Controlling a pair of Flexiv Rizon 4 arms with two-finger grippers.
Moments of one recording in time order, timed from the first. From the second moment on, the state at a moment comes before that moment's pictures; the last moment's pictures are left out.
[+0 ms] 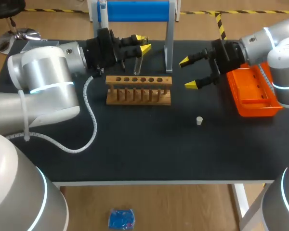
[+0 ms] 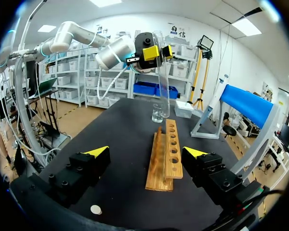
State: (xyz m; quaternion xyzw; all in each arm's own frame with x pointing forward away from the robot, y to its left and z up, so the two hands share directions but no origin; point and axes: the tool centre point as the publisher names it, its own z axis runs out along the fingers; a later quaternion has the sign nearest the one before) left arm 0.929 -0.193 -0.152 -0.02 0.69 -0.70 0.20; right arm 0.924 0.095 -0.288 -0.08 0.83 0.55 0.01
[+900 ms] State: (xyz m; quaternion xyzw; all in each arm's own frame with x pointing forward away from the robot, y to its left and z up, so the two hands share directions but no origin) left arm 0.968 -0.203 -0.164 -0.10 0.68 -0.72 0.11; right arm 0.924 0.095 -0.288 -0.08 0.83 0.55 0.01
